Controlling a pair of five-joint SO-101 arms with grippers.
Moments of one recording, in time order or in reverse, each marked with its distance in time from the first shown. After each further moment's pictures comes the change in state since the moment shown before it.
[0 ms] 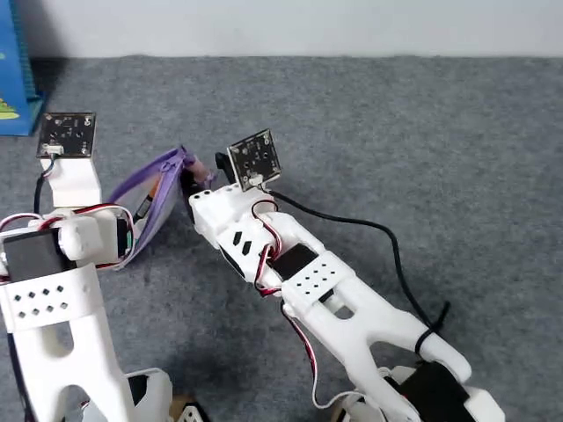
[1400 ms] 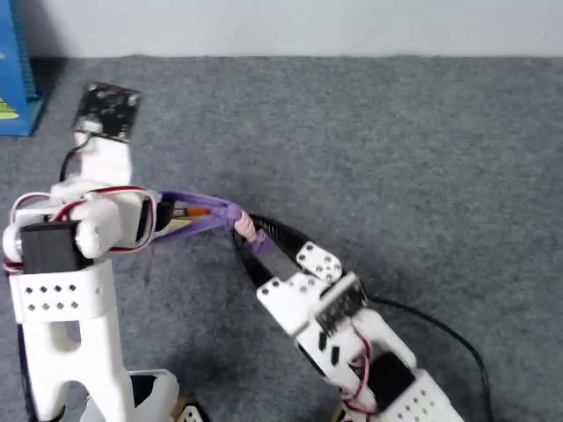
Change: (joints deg) left arm 10.7 0.9 -7.6 -6.8 -8.2; right arm -1.4 -80.3 42.7 17.0 20.1
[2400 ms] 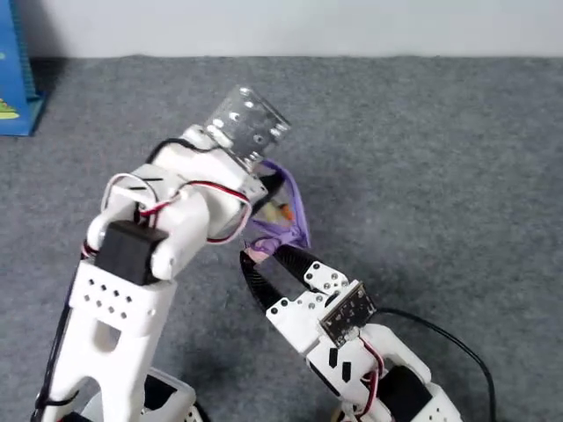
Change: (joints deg) left arm 27.6 1.0 0.2 -19.9 -8.4; right arm -1.5 -8.8 -0.4 18.7 -2.0
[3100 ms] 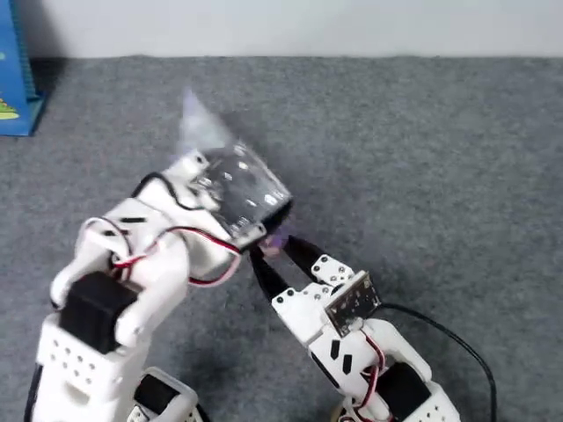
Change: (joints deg) left arm 1.7 -11.5 -0.2 5.4 -3.1; right arm 4.0 1.0 0.4 -4.0 -0.8
